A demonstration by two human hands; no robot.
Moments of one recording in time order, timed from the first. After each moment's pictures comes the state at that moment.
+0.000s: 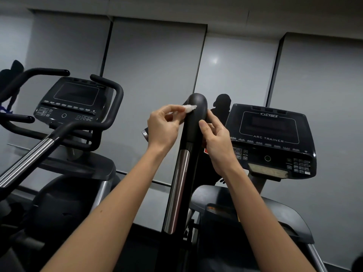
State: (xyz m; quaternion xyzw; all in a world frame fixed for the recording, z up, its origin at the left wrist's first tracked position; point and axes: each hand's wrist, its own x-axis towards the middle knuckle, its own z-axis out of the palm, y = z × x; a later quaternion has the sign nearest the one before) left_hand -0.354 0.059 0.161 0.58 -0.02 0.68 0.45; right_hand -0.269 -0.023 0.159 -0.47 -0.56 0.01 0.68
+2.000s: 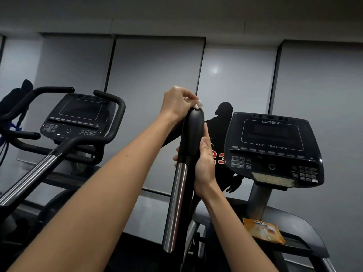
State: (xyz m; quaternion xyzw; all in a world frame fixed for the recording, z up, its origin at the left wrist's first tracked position) left_hand -0.339 0.074 0.253 0.74 0.11 0.65 0.16; right_hand -0.275 0.006 0.134 -0.29 -0.53 0.18 0.77
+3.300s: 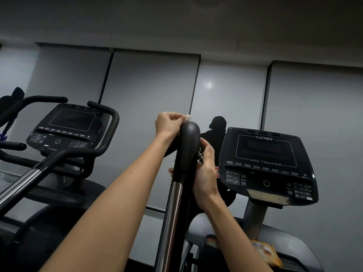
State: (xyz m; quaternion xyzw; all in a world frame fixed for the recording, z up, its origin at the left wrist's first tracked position) left_hand -0.310 0.102 0.247 0.64 0.13 0.64 0.40; right_hand -0.273 0.001 0.156 -0.38 -0.52 0.10 0.76
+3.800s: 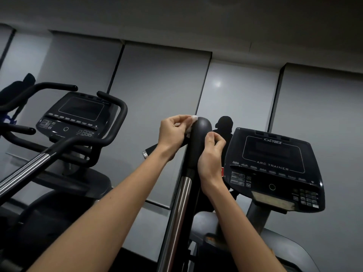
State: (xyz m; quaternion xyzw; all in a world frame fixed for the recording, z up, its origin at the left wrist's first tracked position) left_hand -0.335 0.082 0.205 0.57 -0.02 0.61 0.56; right_hand -0.280 0.005 0.174 -0.46 -0.50 -0.02 0.73
